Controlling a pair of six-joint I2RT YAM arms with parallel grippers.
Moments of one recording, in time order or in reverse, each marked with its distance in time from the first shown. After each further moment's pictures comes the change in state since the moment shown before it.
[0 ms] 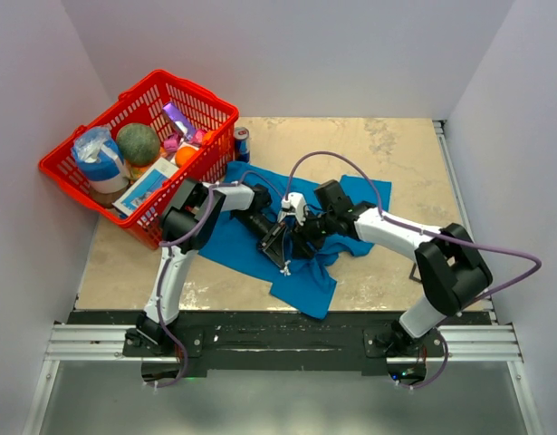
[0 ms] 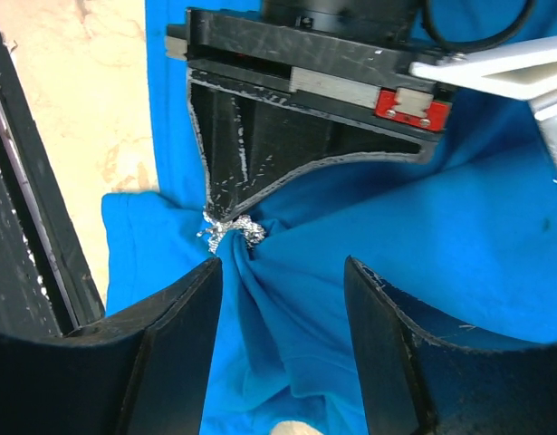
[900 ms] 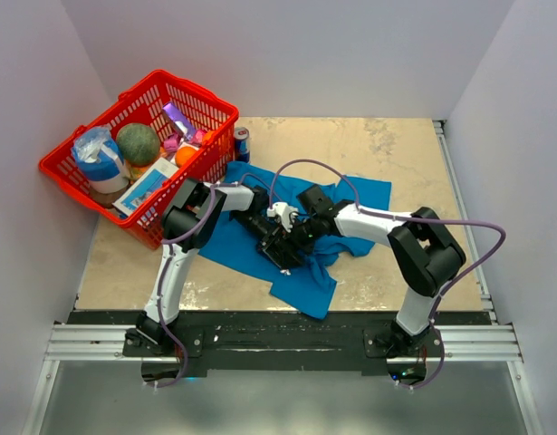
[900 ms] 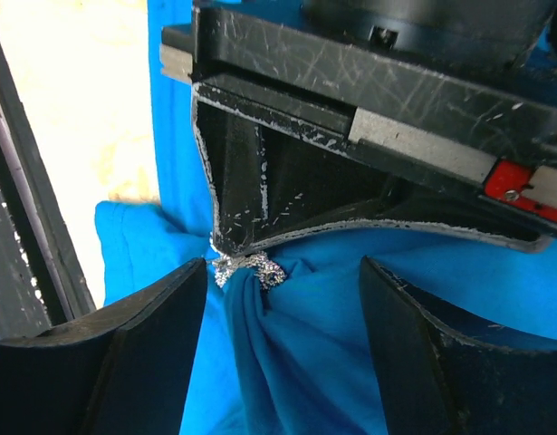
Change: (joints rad) left arm 0.011 0.024 0.000 0.003 0.022 -0.049; right arm 0.068 0.186 0.091 -0.050 -0.027 -0.036
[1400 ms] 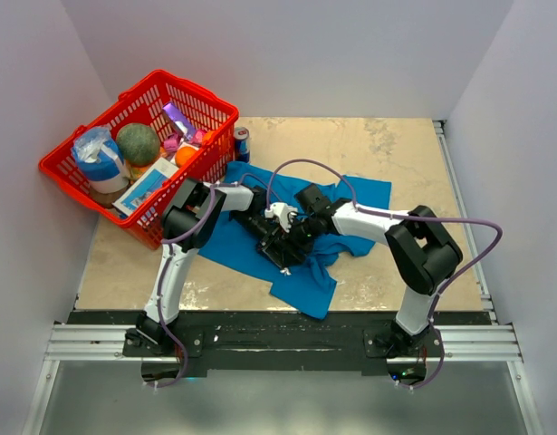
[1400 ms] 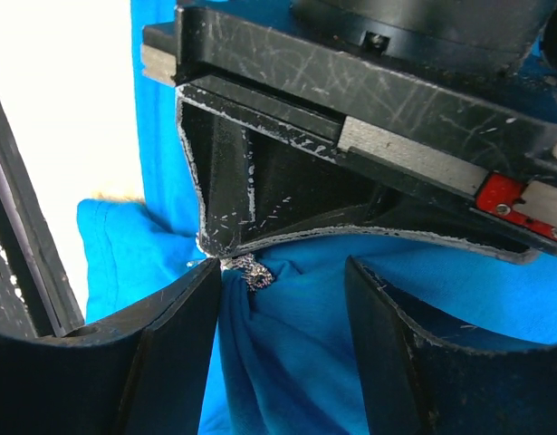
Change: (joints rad) left arm 0.004 0.000 -0.005 0.006 0.006 0.001; right arm 0.008 0.022 0.031 -0.028 0.033 -0.033
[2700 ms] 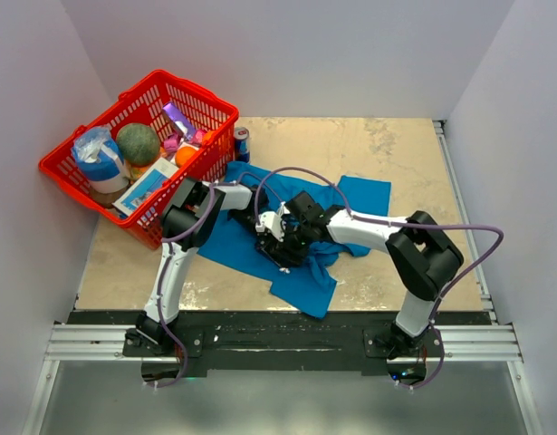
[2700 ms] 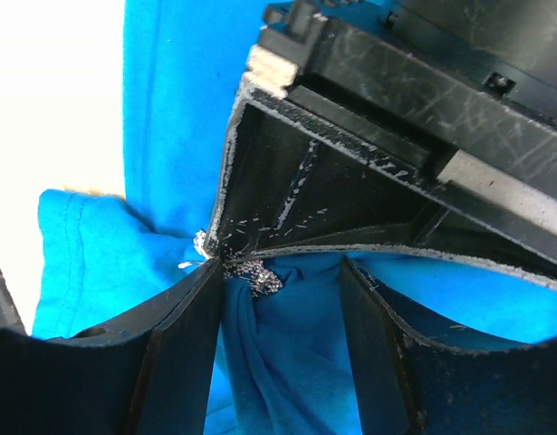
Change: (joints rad) left arm 0.015 0.010 0.010 -0.002 0.008 0.023; right arm 0.078 -0.020 -0.011 0.014 0.169 -0.132
